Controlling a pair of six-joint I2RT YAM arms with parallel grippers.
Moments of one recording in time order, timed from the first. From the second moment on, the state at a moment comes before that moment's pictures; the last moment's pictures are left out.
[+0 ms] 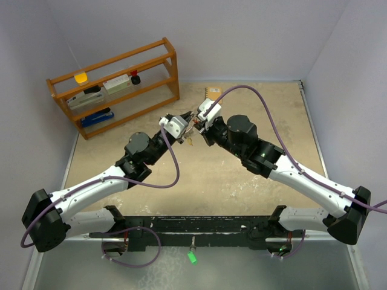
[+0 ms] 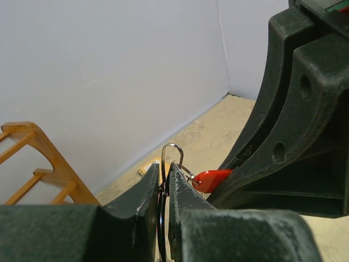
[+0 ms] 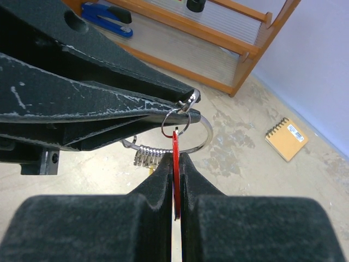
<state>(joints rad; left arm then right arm) -0.82 1.12 0.77 0.62 -0.09 0.31 0.90 1.19 1.13 -0.13 0.14 -0.19</state>
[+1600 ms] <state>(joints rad) -0.81 0.88 0.80 0.66 -0.23 0.24 0.42 1.36 1.01 -0.38 0.30 0.09</state>
